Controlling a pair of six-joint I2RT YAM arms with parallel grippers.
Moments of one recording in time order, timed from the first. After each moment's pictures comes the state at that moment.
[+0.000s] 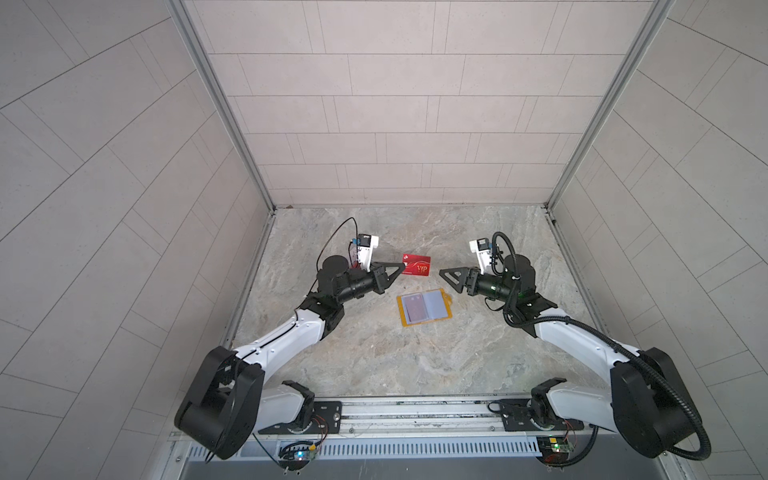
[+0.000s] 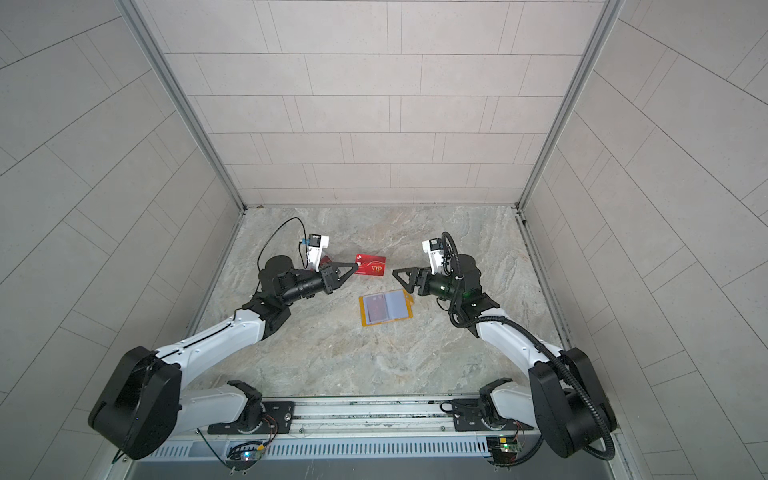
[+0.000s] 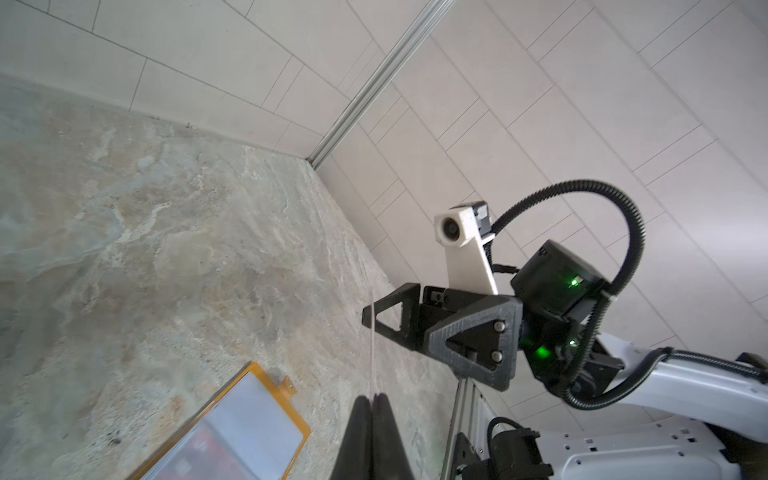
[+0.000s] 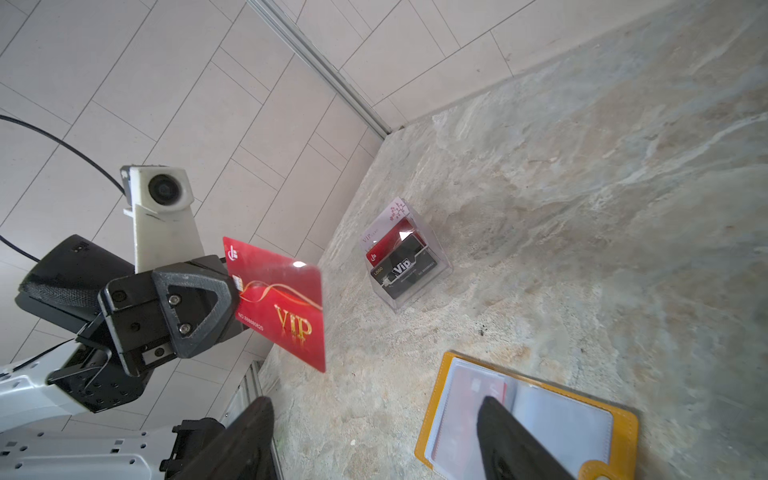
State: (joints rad) left arm -0.45 1.27 0.60 0.60 0.64 -0.72; right arm 0.32 1.22 0.58 0.41 -0.65 0.69
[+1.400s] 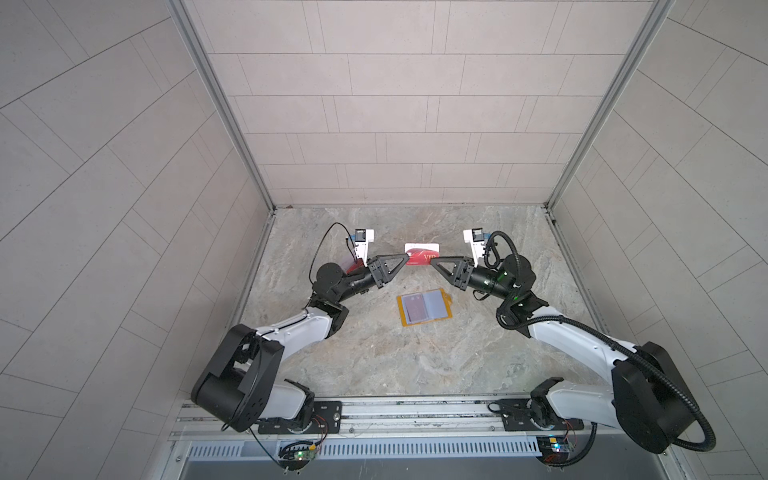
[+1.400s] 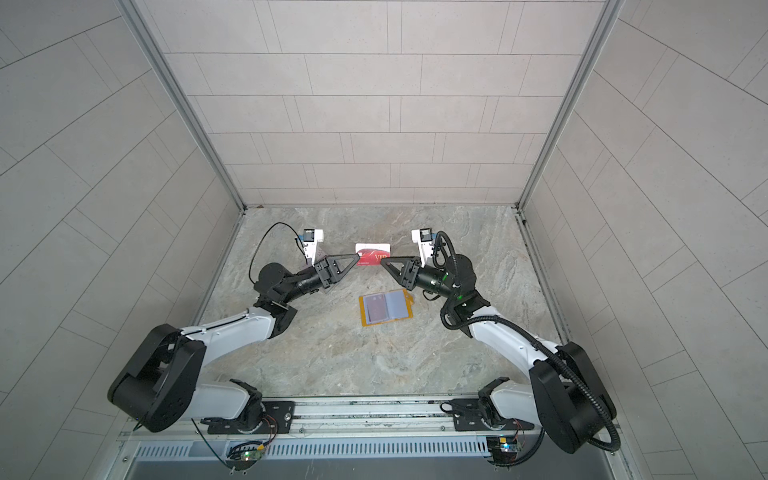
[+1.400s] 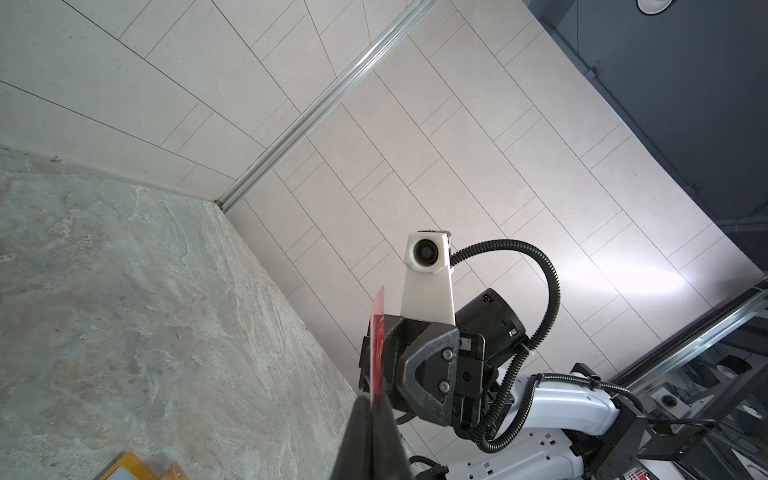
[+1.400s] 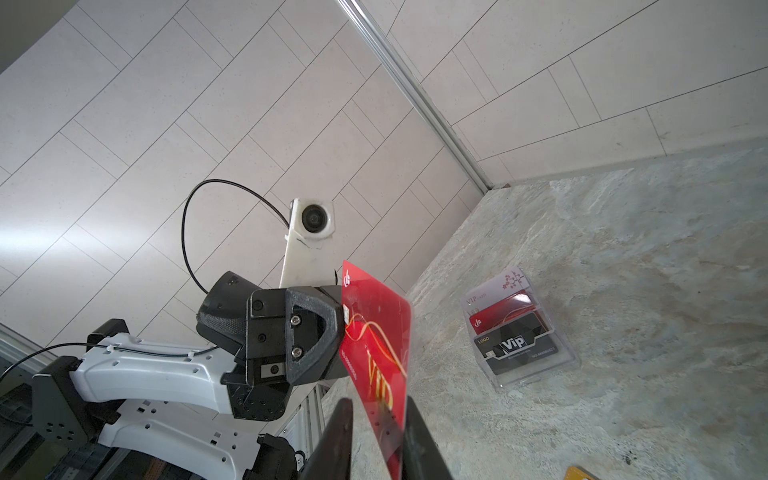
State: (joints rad) left arm -0.45 1.39 0.56 1.08 0.70 -1.02; right arm 0.43 1.24 0.63 0.69 -0.66 0.81
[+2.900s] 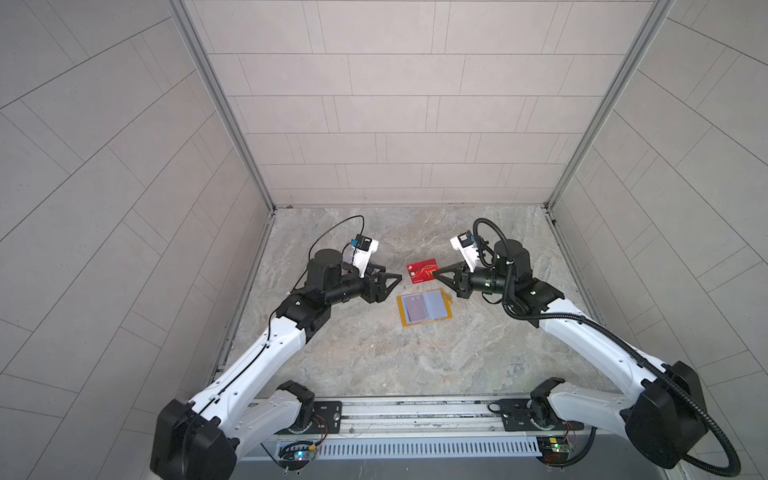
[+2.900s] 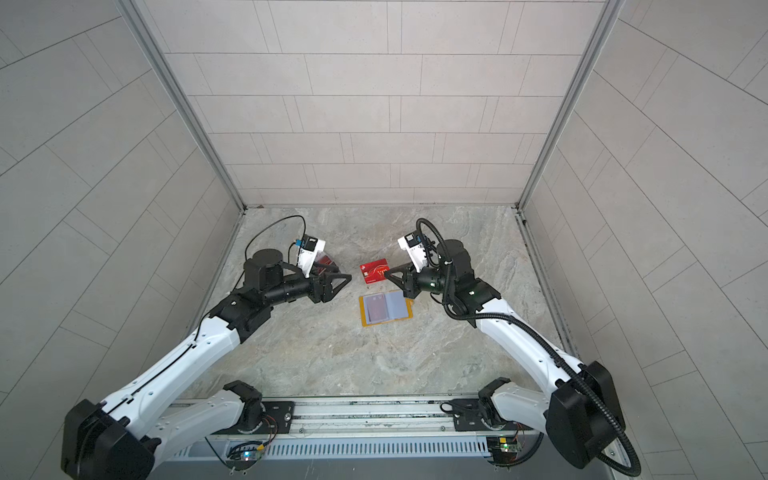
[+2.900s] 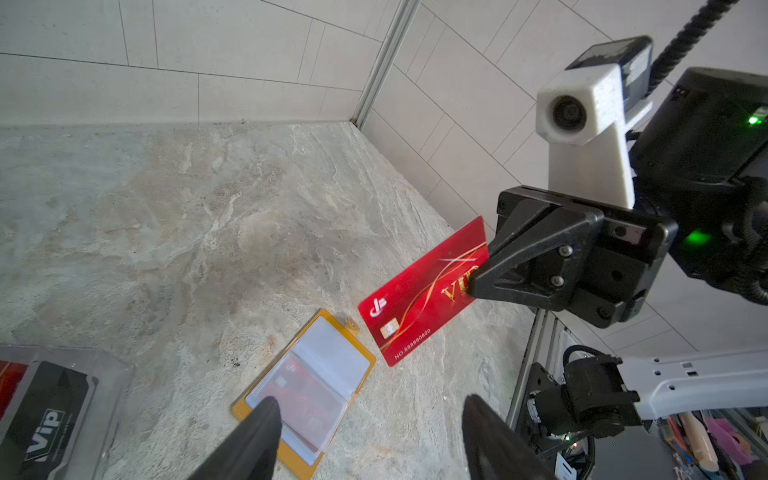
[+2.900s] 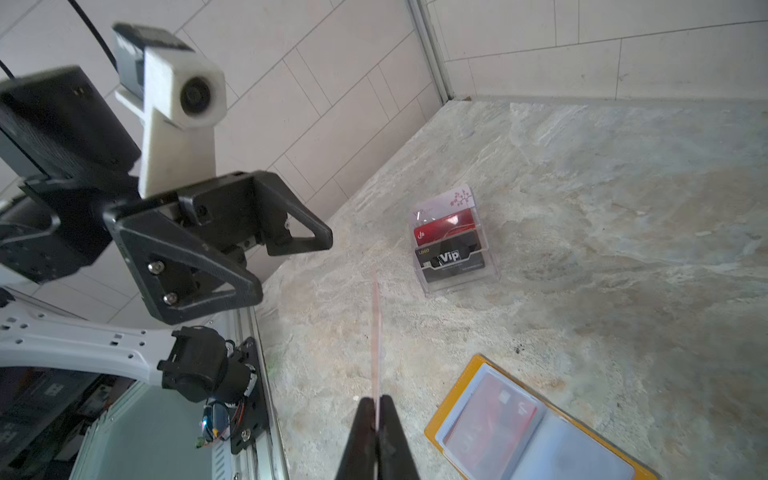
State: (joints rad) left arm -0.45 1.03 0.80 -0.18 0.55 -0.25; right arm 0.44 1.16 0.86 -0.10 -0.69 0.25
